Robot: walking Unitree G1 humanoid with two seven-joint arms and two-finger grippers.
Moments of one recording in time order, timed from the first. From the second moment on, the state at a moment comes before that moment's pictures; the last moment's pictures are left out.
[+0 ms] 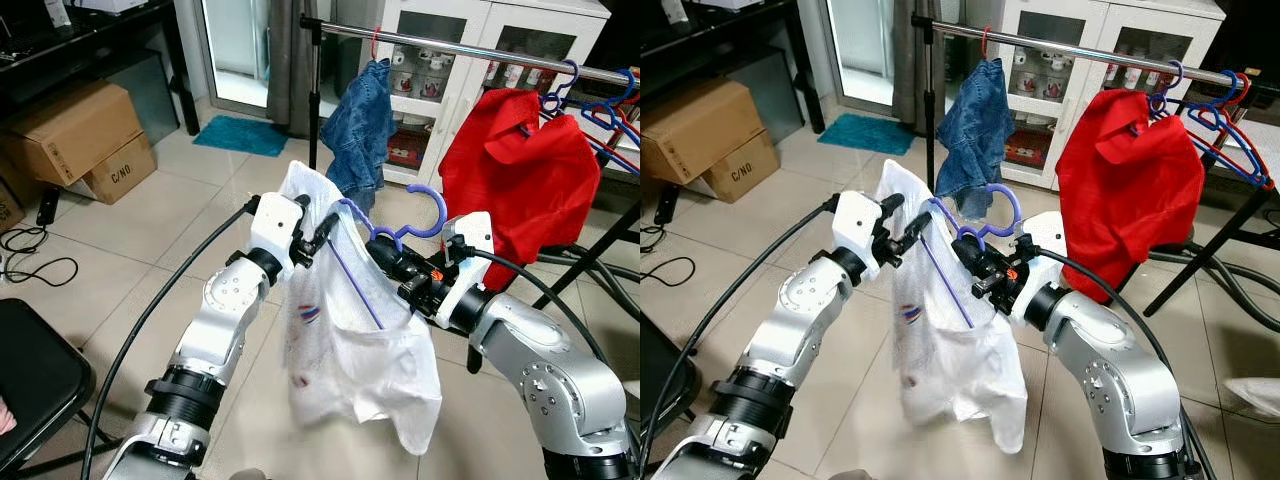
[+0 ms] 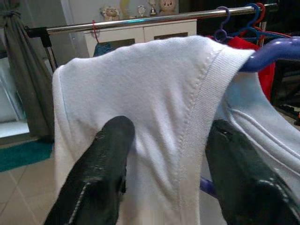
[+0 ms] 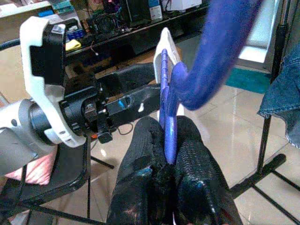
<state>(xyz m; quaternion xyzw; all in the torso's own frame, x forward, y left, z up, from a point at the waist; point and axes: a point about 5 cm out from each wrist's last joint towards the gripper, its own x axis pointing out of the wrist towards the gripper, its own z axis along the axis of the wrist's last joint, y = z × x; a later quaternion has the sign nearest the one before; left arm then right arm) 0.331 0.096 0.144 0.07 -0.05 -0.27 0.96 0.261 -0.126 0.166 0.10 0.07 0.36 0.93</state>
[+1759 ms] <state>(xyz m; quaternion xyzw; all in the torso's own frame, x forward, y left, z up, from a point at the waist) 0.353 0.113 0.230 0.11 -0.12 -0.34 0.92 0.252 -0.152 0.138 -0.05 0.15 0.37 0.92</state>
